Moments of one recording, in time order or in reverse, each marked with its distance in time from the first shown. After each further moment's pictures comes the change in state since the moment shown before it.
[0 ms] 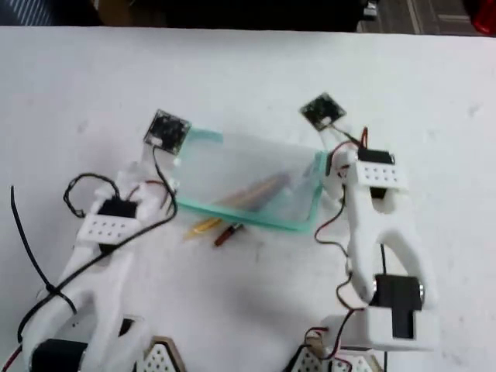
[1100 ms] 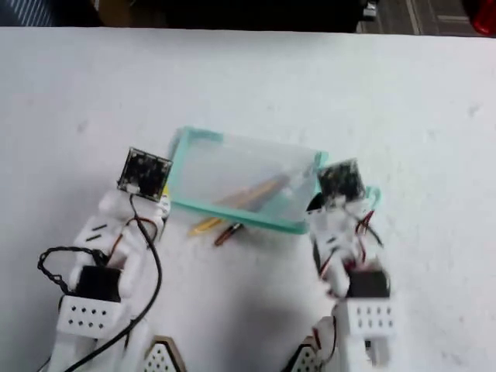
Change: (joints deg) left arm 1.2 -44.8 17.7 6.7 2.2; right arm -4.3 -63.1 47.0 -11.3 -27.6
